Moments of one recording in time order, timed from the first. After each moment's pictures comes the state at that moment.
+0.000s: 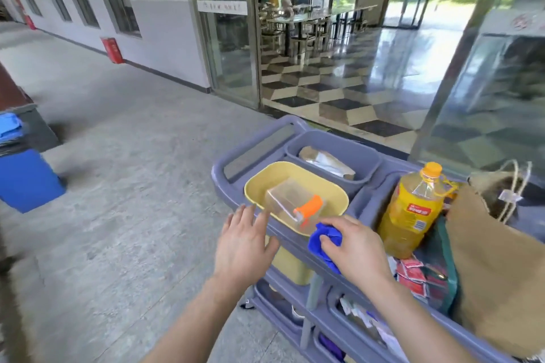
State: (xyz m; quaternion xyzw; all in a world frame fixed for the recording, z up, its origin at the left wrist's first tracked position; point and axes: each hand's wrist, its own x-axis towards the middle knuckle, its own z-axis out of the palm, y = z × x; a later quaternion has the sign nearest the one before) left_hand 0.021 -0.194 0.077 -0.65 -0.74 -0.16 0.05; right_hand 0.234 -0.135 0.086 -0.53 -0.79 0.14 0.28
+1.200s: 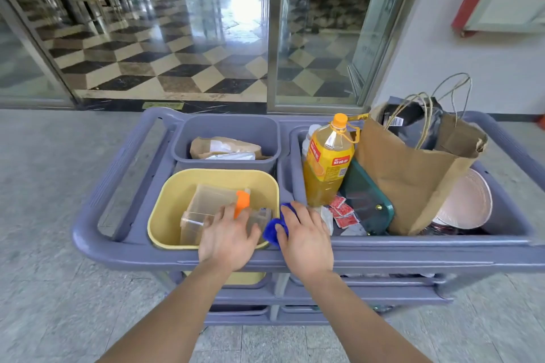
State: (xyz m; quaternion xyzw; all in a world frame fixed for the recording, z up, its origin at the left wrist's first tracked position) left_hand 0.022 -0.014 -0.003 -0.85 -0.53 -0.03 -0.08; right_hand 0.178 -0.095 -0.006 -0.77 -0.60 -0.04 0.21
